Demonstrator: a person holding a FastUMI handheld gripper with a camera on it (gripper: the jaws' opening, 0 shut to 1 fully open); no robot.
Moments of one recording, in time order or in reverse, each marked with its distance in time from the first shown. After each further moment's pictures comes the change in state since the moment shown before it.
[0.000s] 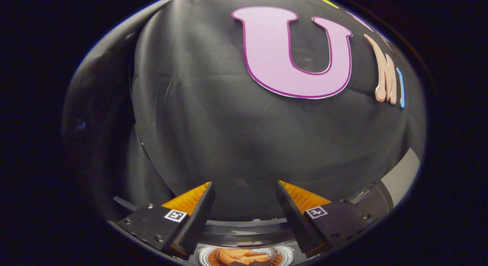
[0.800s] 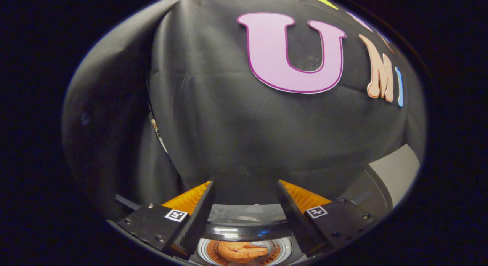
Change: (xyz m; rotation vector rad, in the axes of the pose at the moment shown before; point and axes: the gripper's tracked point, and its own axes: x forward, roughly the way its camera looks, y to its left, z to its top) arm -0.030 -0.004 -0.015 -0.006 0.006 0.025
